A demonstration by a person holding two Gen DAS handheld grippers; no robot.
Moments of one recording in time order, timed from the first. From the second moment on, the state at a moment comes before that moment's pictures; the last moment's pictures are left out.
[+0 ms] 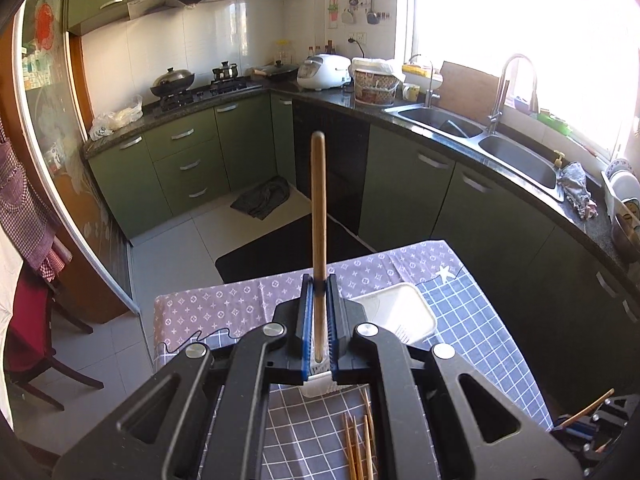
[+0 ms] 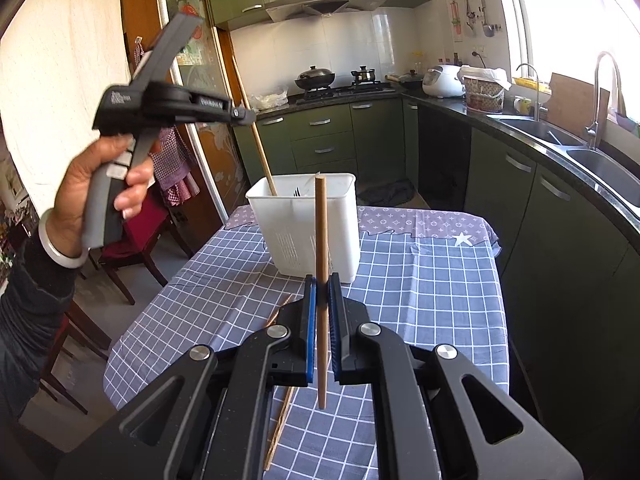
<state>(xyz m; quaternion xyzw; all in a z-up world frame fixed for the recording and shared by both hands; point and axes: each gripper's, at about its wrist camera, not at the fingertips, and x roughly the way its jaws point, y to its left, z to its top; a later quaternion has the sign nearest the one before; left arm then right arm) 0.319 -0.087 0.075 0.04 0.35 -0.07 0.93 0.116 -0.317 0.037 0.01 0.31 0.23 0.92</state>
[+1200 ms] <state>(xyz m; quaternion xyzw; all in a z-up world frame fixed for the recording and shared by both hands) 0.220 -0.051 -0.049 0.02 0.50 -0.09 0.86 0.282 -0.249 0.104 0.03 0.26 0.19 0.95</state>
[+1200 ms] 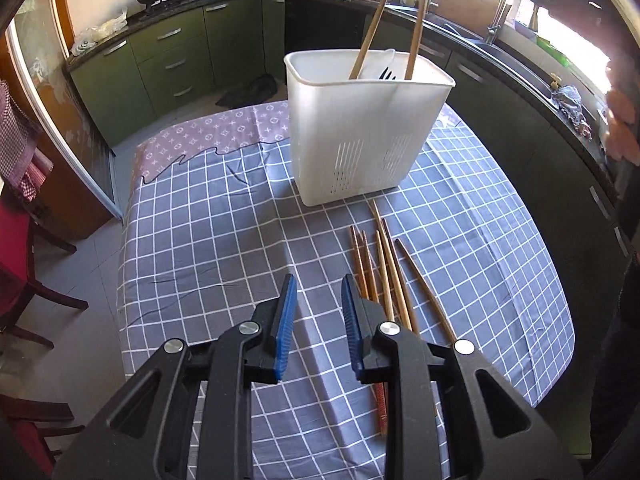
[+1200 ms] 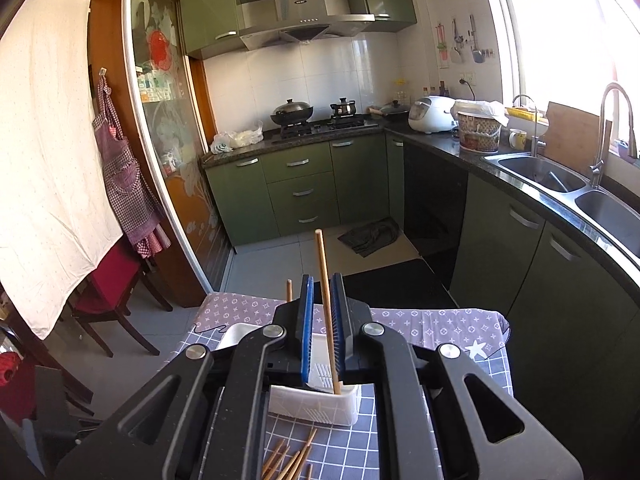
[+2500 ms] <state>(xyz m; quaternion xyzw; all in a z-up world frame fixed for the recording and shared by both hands) 0.271 -0.138 -0.150 0.10 0.62 -0.08 0.77 0.197 -0.312 -0.084 0.00 0.46 0.20 0.87</state>
